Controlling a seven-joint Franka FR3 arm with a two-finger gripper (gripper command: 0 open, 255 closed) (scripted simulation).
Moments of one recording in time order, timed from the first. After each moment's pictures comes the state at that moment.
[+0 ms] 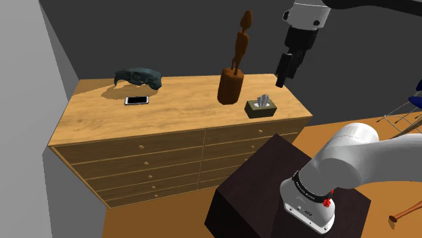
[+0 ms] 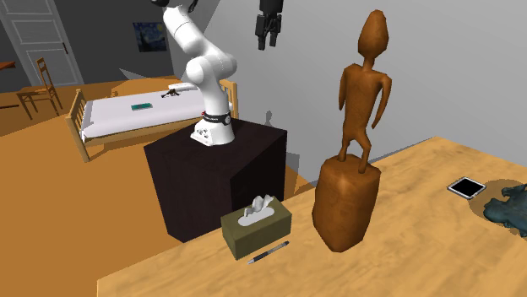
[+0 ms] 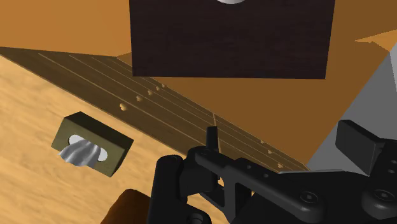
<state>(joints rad) -0.02 -0.80 -0.02 -2.35 0.01 1.43 -0.11</state>
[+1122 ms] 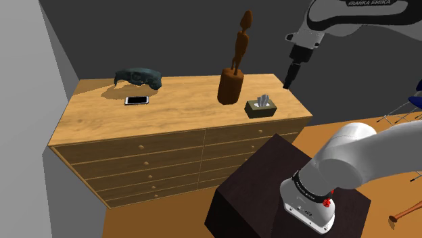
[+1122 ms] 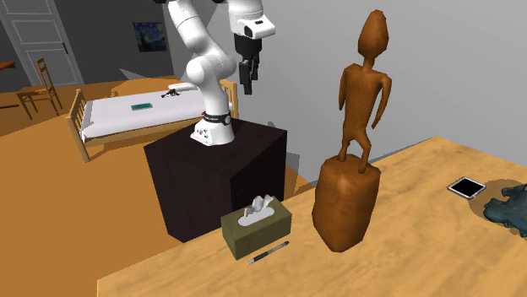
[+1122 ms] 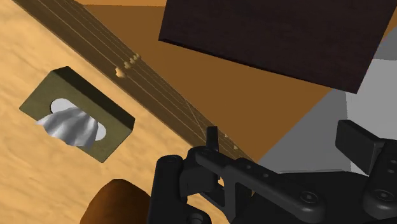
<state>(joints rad) 0.00 -0.57 -0.51 -2.38 -0.10 1.69 -0.74</state>
